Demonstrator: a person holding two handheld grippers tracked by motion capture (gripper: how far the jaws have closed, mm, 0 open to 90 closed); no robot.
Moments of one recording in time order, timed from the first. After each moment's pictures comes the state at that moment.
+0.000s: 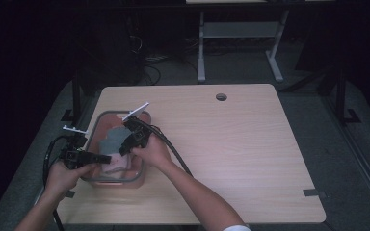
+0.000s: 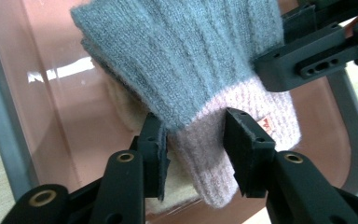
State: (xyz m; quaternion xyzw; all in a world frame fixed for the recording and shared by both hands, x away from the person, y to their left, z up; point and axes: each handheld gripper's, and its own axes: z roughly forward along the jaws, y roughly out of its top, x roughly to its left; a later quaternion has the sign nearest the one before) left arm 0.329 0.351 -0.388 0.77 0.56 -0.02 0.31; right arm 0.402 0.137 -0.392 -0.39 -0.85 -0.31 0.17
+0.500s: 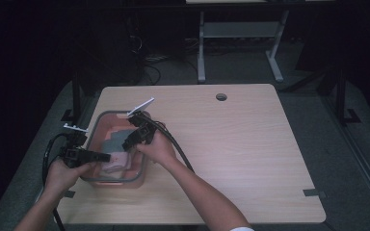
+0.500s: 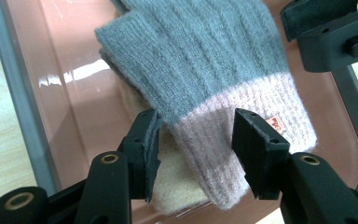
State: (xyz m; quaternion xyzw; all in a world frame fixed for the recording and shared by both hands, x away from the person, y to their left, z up) left arm 0.331 0.349 -0.380 0.77 0.56 0.00 0.30; right arm 0.404 0.120 -0.378 -0.39 -0.85 -0.33 0.14
